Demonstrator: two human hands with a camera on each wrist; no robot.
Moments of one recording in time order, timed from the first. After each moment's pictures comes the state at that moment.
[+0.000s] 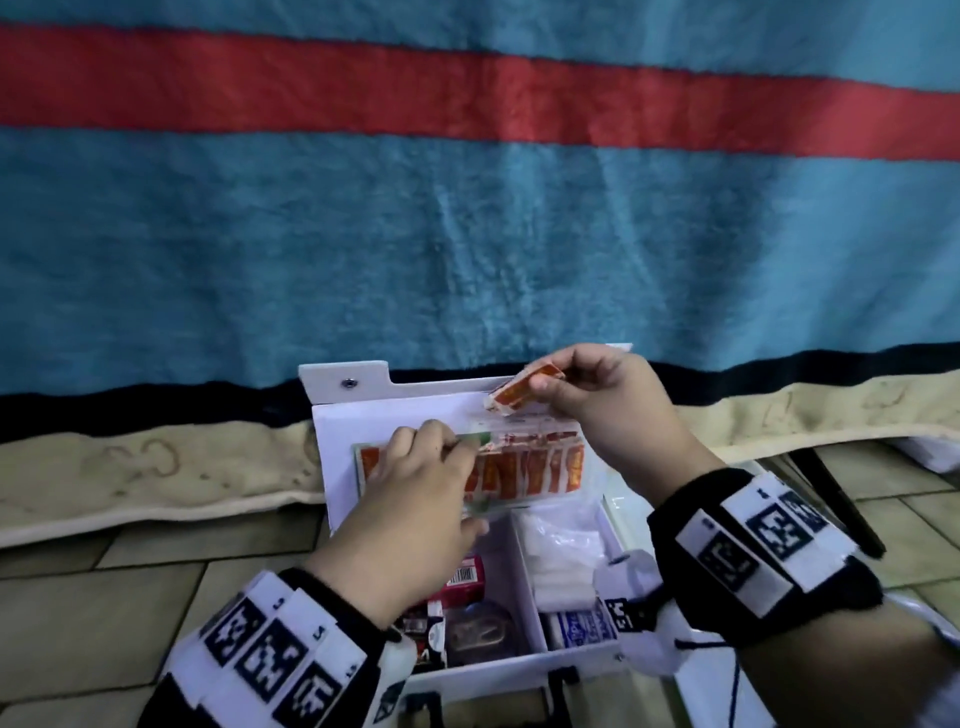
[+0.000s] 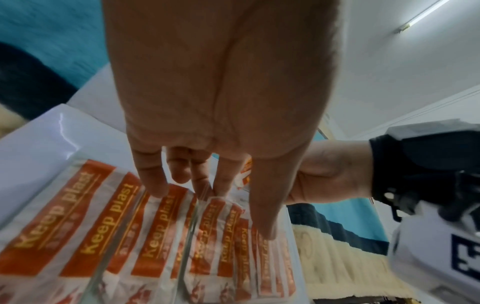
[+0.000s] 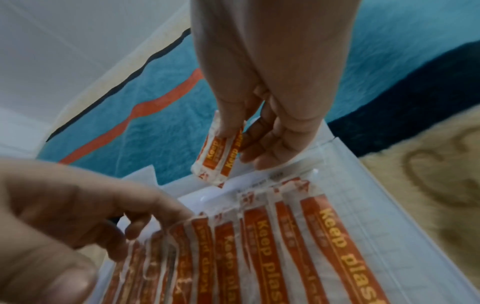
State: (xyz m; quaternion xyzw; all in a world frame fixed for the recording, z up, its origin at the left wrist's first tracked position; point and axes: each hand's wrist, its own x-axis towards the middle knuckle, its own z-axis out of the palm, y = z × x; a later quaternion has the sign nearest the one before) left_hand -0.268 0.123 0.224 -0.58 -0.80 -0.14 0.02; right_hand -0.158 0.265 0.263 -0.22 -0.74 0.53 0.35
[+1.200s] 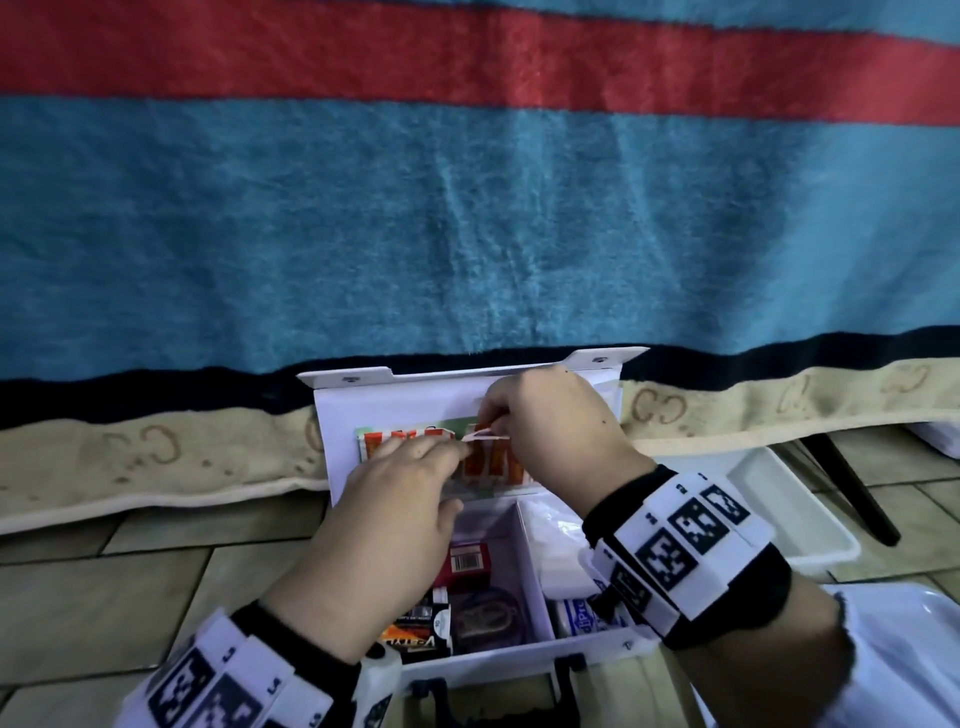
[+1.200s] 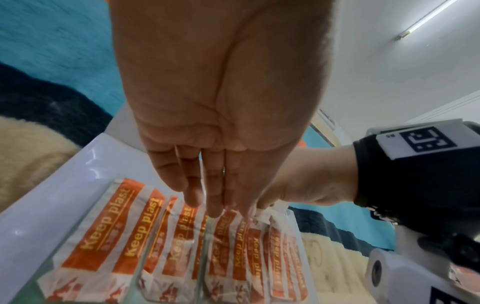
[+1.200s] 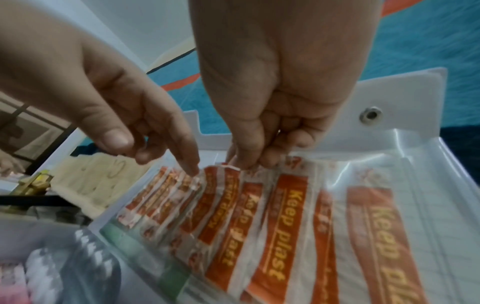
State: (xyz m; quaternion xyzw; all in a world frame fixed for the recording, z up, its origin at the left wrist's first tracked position) left_hand -0.268 0.104 0.225 -0.56 -0.80 -0.20 0.00; right_hand -0.189 0.242 0.255 -0.26 -0.96 0.07 0.11
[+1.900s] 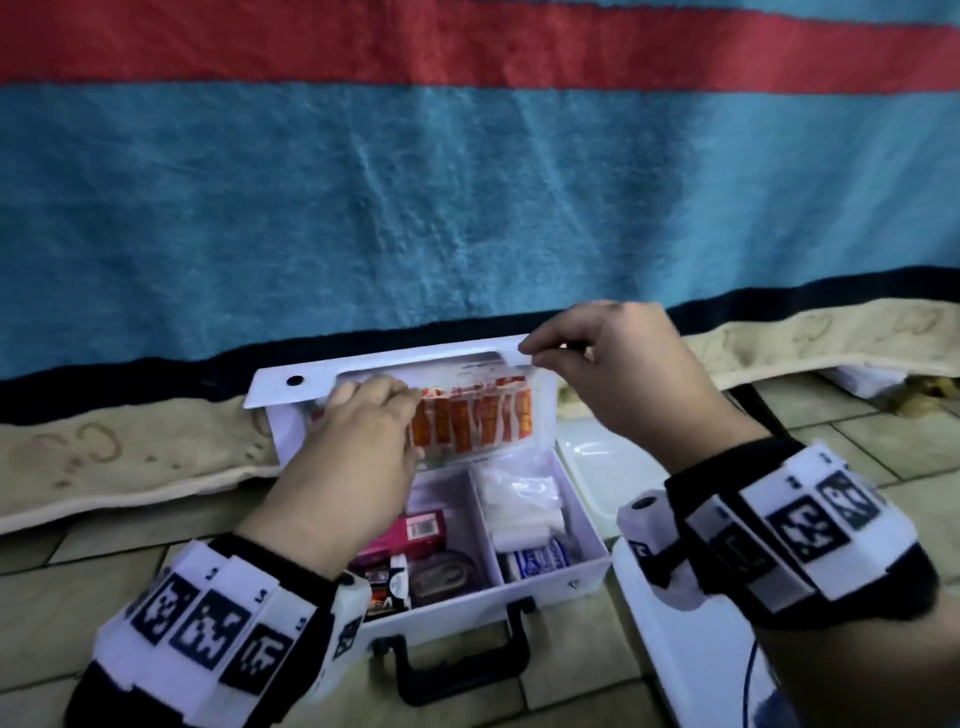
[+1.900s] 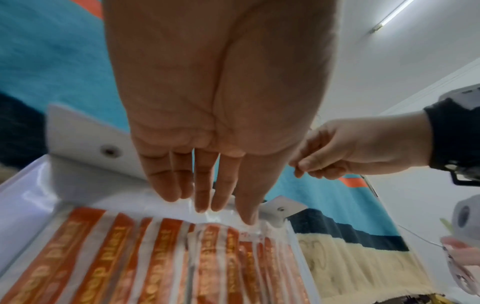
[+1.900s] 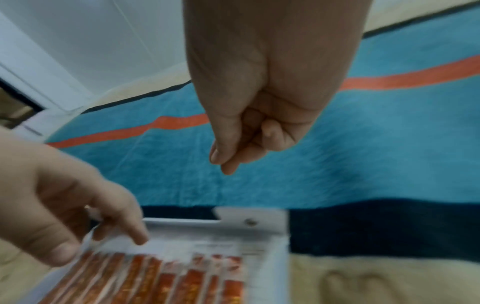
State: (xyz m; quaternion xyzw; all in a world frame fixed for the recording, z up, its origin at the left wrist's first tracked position) left_hand -0.262 0.121 0.238 -0.57 -0.81 -0.14 0.04; right_hand -0.102 0.250 0.287 -0.29 -0.90 0.16 0.29
